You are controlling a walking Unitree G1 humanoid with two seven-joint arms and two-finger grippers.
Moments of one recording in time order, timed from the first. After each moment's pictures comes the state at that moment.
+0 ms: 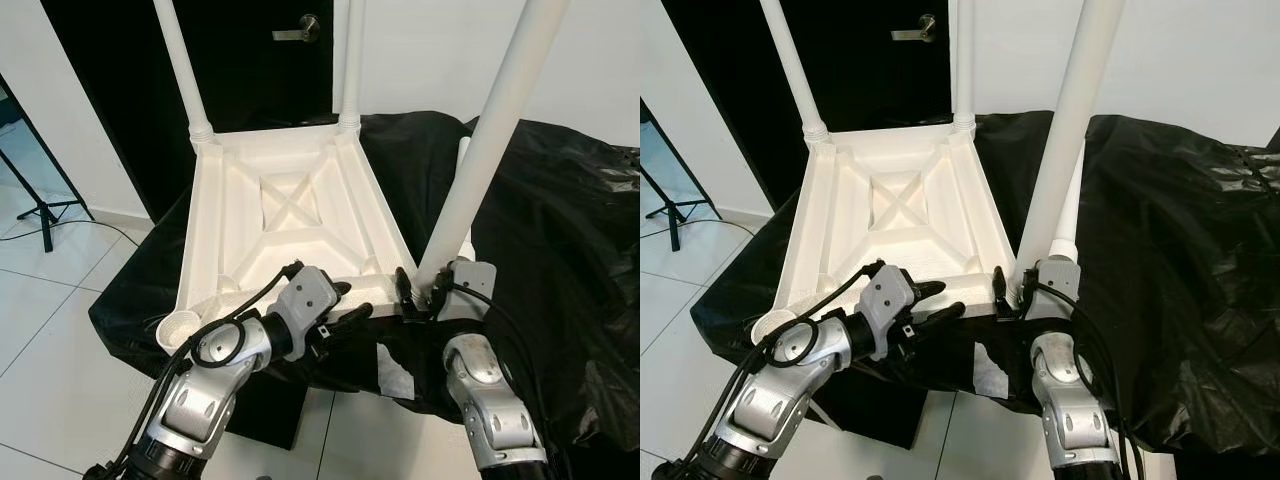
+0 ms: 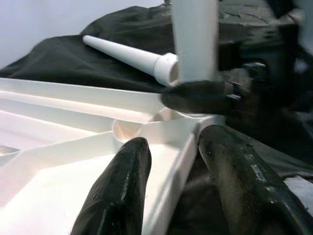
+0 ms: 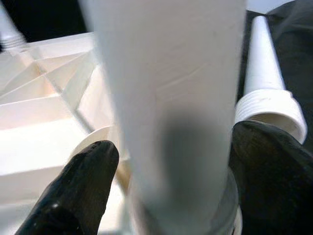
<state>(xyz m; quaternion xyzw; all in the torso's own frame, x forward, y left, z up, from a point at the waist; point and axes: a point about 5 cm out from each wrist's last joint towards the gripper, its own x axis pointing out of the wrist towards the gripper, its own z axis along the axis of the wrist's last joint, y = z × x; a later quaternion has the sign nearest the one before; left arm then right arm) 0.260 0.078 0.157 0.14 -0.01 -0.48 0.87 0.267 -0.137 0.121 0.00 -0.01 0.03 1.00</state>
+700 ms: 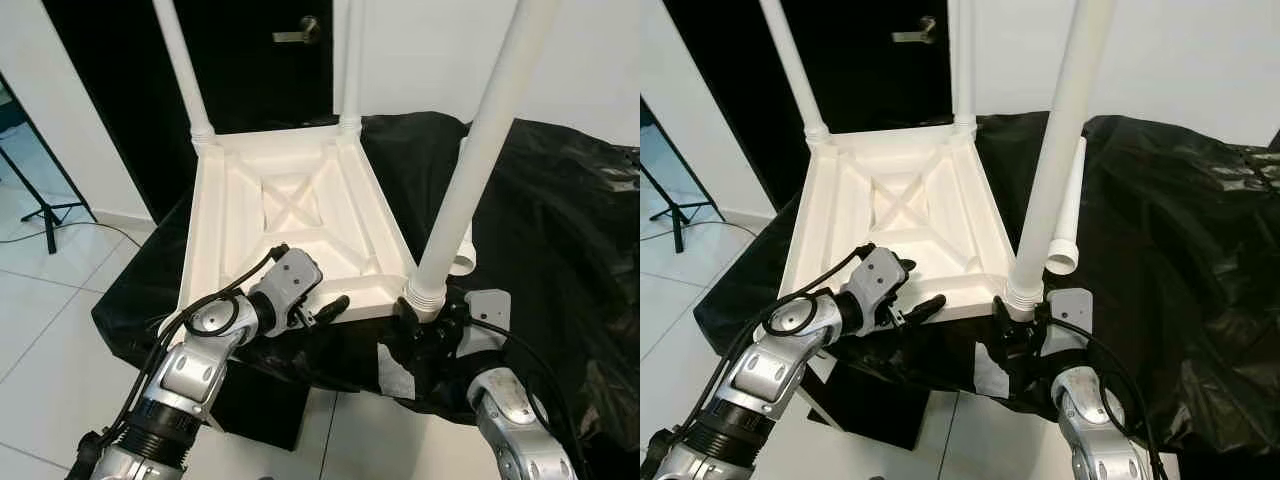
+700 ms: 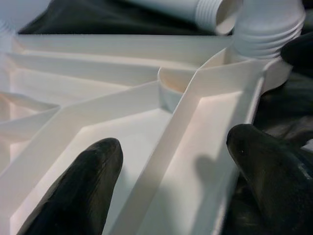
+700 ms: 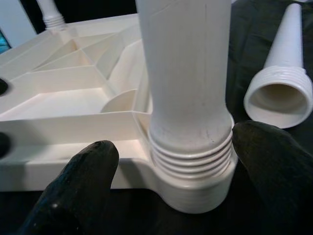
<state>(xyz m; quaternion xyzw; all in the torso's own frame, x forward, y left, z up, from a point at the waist) 0.297 0.094 0.142 0.21 0.06 -0.43 0.87 0.234 -0.146 0.116 -0.02 0.00 0.11 0.99</state>
